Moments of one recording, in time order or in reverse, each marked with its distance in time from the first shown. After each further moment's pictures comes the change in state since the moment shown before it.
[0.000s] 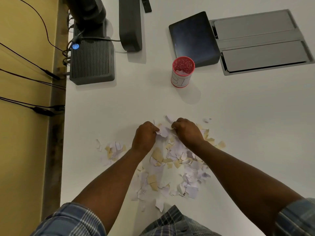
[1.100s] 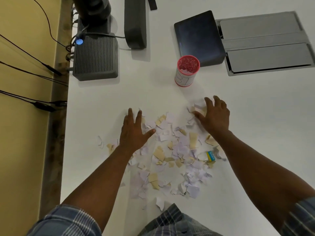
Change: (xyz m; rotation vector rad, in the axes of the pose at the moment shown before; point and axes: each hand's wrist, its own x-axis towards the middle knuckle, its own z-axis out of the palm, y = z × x) left_hand 0.000 -0.049 -0.016 0.250 -0.115 -0.194; right_hand 0.011 0.076 -0.024 -0.110 0.177 0.464
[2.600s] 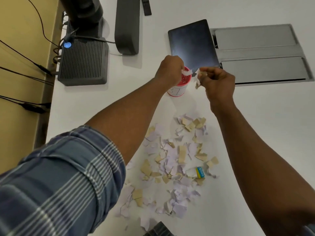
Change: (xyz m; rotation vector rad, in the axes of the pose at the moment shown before) left_hand 0.166 0.211 -0.102 -0.121 0.169 0.296; right_hand 0.081 -0.046 -0.109 1.128 0.197 0.190
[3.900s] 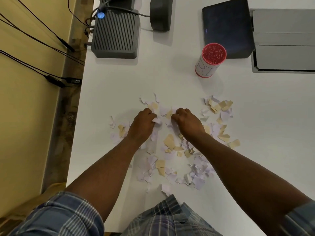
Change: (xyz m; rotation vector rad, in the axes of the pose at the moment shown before) left_hand -0.264 -0.156 0.030 -0.085 -0.045 -0.141; right_hand -0.161 0.100 0.075 -1.145 -0.782 -0.654
